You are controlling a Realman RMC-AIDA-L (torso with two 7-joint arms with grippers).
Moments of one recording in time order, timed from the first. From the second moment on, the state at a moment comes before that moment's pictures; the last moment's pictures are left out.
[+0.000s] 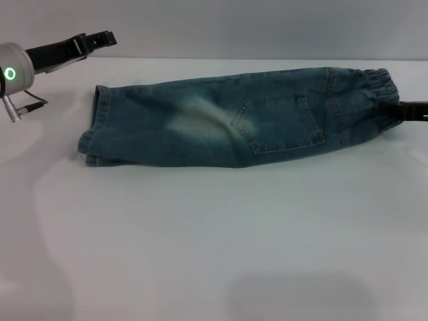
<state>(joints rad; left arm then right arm) -0.73 -2.05 0.64 0.63 2.07 0.84 -2.19 0.66 2.00 -0.66 -0.56 -2.25 -0.82 1.98</state>
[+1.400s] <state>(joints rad) -0.73 -2.05 0.64 0.61 2.07 0.81 -2.18 0.56 2.06 -0.73 -0.77 -2.24 -1.04 1.96</state>
